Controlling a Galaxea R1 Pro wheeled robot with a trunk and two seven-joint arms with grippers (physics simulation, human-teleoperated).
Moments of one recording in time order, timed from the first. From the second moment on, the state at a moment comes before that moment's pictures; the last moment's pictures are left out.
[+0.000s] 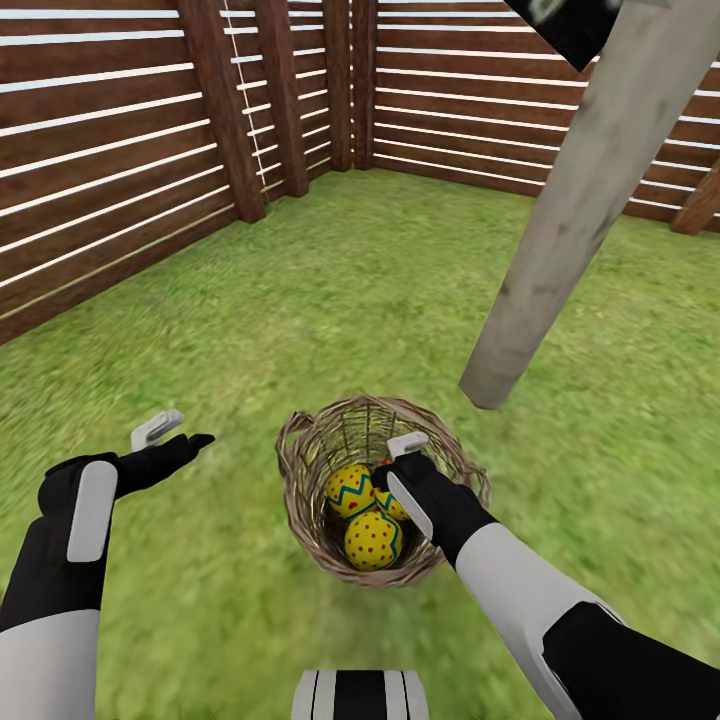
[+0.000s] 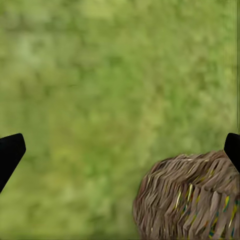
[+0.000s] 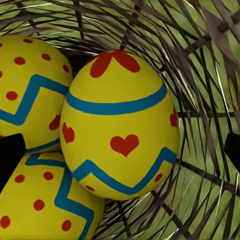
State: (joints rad) left arm -0.64 0.10 0.33 -1.42 0.57 1.01 0.16; right arm -0.94 0.17 0.50 -0.64 -0.32 0.69 -0.35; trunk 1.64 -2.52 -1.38
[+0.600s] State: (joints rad) left arm -0.64 0.10 0.33 -1.42 0.58 1.01 0.16; right arm -0.94 0.17 0.50 -0.64 -0.31 0.68 -0.35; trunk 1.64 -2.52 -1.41
